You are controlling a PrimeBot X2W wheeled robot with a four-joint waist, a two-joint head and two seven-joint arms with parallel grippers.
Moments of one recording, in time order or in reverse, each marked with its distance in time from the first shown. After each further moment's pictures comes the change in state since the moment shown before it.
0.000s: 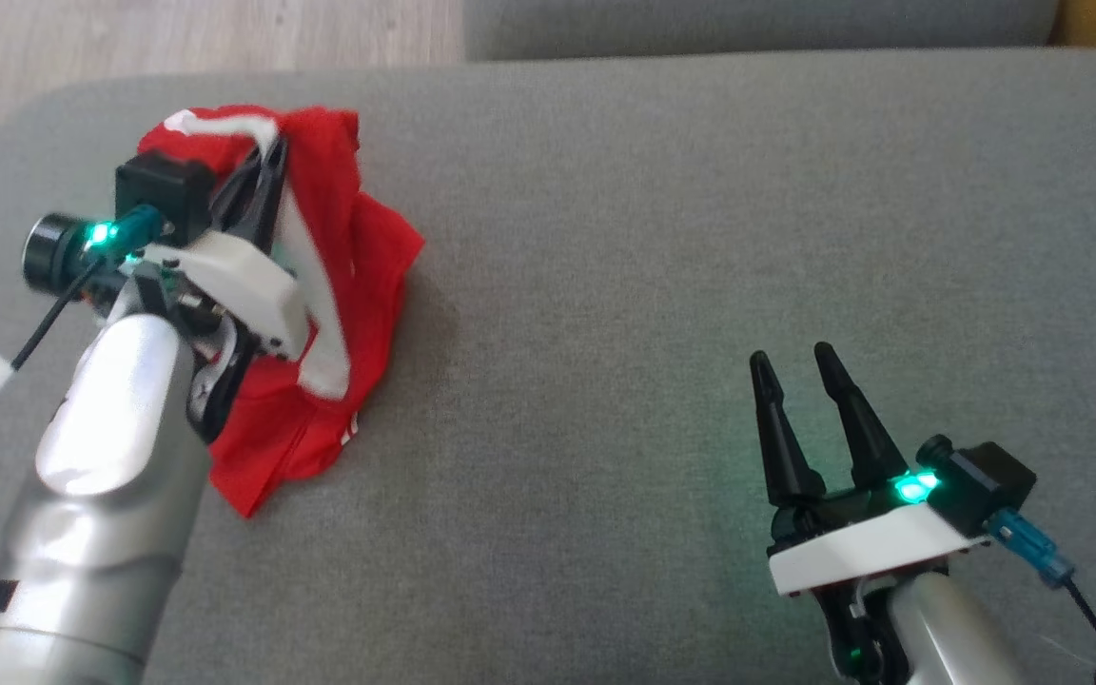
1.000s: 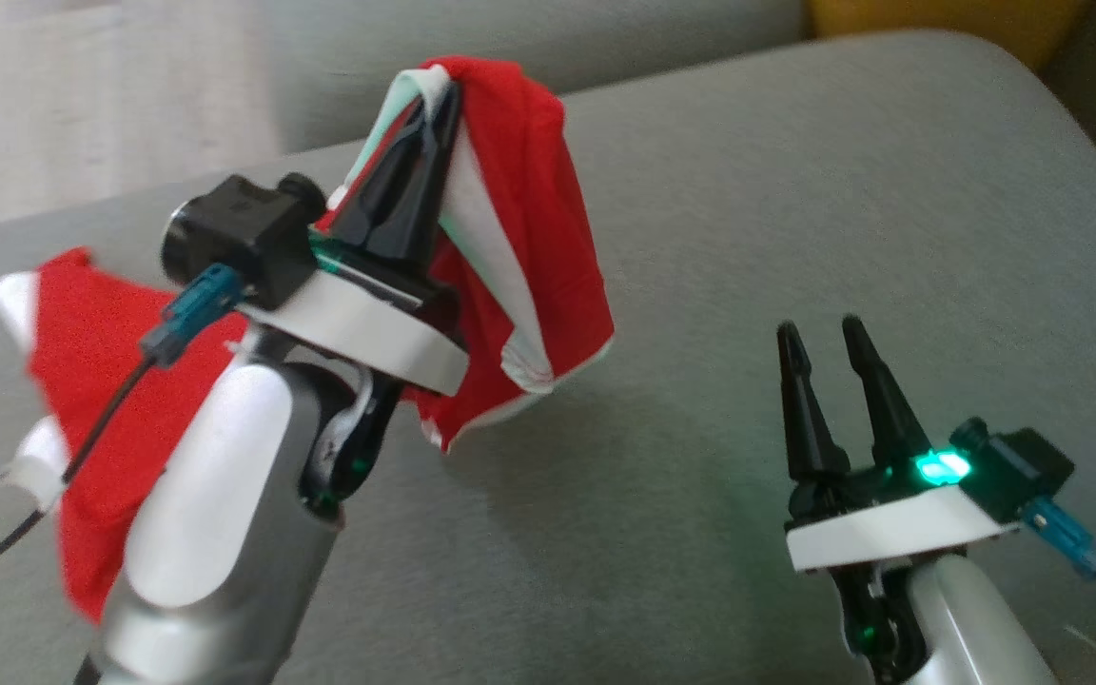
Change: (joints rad) left arm 0.182 -0.106 -0.061 -0.630 -0.136 0.072 0.035; right arm 0.002 0.000 -0.035 -0.045 0.035 0.000 0.000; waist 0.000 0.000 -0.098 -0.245
